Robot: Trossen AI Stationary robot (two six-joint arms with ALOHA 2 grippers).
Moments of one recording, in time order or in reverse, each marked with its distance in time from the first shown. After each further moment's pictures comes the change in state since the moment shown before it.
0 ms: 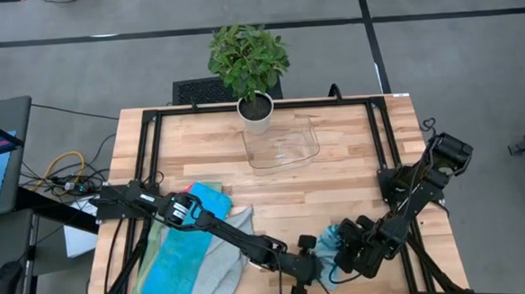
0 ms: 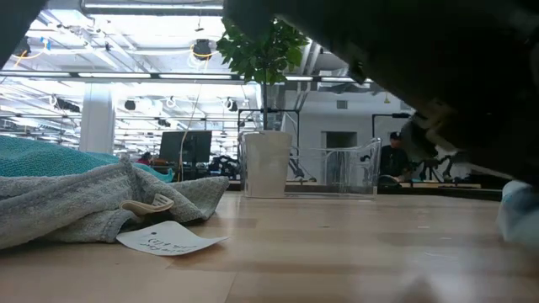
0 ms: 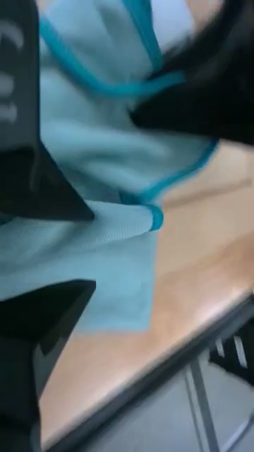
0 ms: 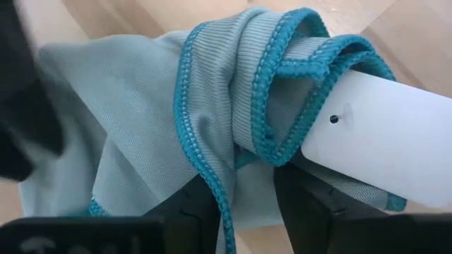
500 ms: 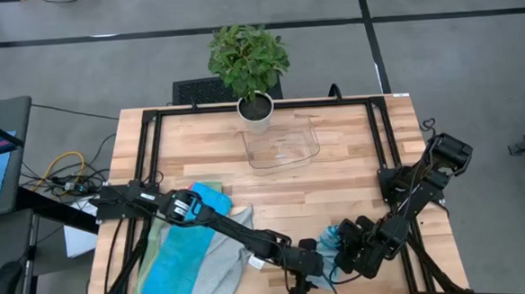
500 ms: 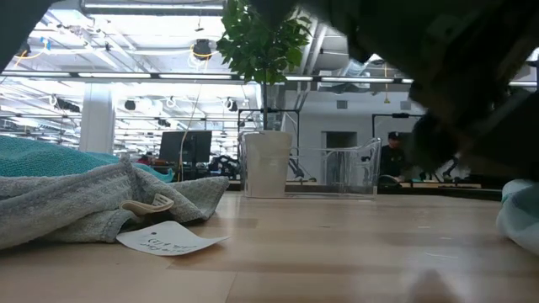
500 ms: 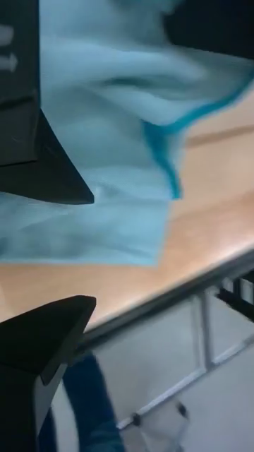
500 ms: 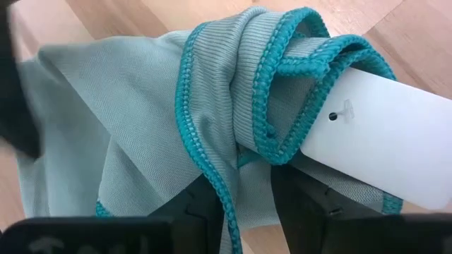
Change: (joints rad) left arm 0.023 -0.006 0.074 -0.149 0.283 -0.161; right arm 0.001 0.001 0.000 0.008 0.010 -0.008
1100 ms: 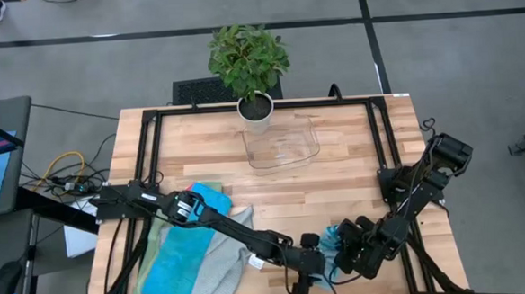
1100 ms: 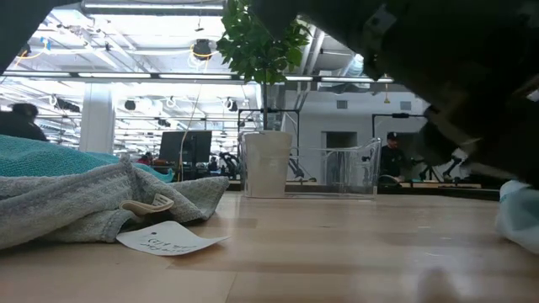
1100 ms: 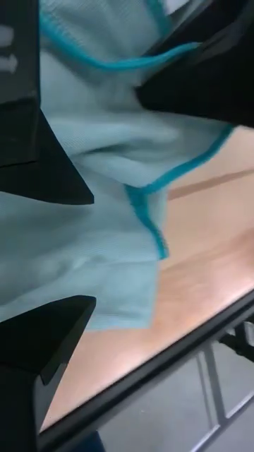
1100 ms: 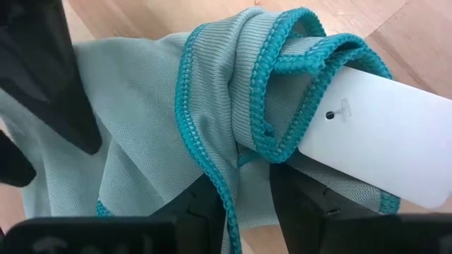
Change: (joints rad) left arm 0.001 0.037 0.021 0.027 -0.149 0.121; right arm 0.000 0.001 0.000 0.006 0.013 0.000
